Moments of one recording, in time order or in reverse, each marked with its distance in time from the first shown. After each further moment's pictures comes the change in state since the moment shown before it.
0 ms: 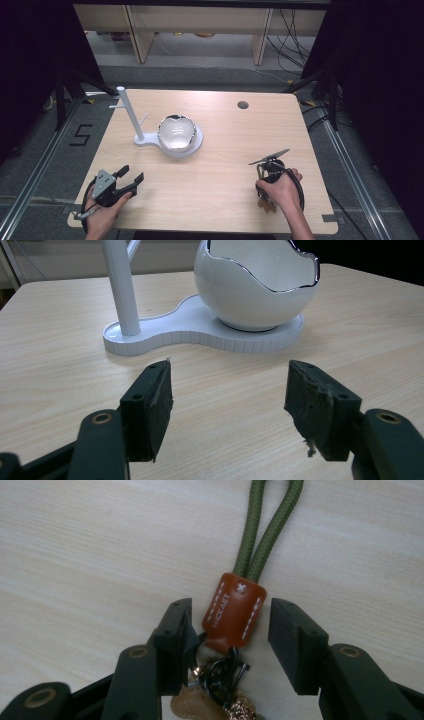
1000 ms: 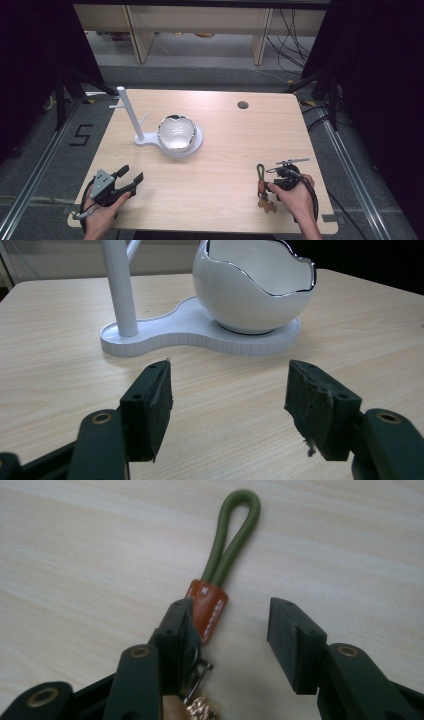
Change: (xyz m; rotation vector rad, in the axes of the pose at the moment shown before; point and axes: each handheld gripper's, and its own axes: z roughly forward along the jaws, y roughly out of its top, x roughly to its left) left arm 0.002 0.000 -0.001 -0.009 -0.011 -0.022; right arm -0.035 -0.030 -0.007 -0.239 0.085 -0.065
